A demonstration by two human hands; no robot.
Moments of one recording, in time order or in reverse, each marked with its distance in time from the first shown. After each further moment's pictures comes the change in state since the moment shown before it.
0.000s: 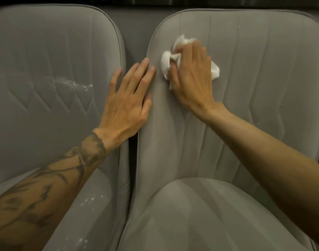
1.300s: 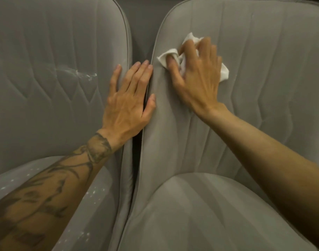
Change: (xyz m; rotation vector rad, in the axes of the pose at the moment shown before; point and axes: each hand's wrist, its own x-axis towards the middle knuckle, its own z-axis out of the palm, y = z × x) left_hand -0.023 -0.007 0.019 0.035 0.095 -0.040; right_hand -0.013 -0.010 0.008 -0.156 0.019 0.098
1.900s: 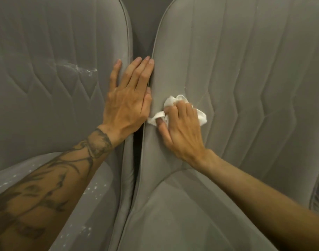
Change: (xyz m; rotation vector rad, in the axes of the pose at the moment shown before) left_hand 0.000 0.000 -0.003 -0.038 -0.009 -0.001; right_hand -0.122 -0.011 -0.003 0.162 -0.281 -0.165
